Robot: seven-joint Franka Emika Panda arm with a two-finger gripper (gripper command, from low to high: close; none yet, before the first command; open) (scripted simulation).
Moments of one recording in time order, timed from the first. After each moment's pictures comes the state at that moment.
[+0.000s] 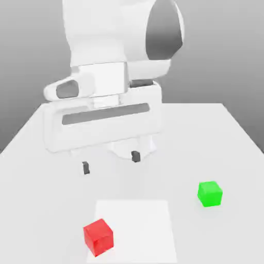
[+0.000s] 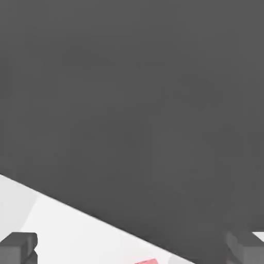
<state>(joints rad) 0.17 -0.05 -0.27 -2.48 0.17 2.60 0.07</state>
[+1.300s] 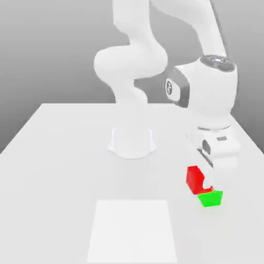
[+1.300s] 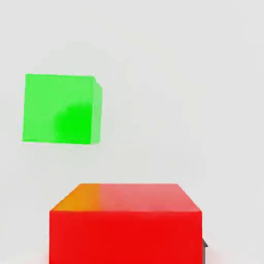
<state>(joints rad) 0.56 -0.11 0.01 -2.80 0.03 2.68 -0.74</state>
